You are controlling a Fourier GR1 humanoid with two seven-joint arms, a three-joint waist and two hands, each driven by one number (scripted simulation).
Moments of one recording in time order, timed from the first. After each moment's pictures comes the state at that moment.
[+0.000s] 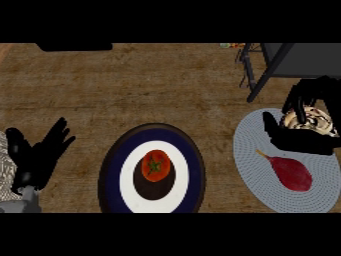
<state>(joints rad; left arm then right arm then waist) -0.03 0.30 0.00 -1.37 0.26 0.07 0.26 -0.36 -0.40 0.06 -1.94 0.46 0.27 0.58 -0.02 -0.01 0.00</state>
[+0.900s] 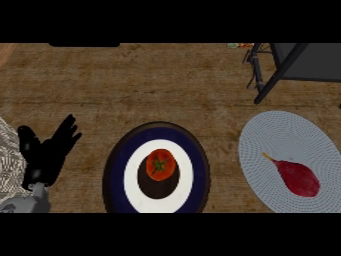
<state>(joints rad) -0.05 0.25 -0.01 -1.37 0.21 0.07 0.25 -0.89 -0.69 -0.31 -1.65 0.25 0.44 0.77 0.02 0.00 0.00</state>
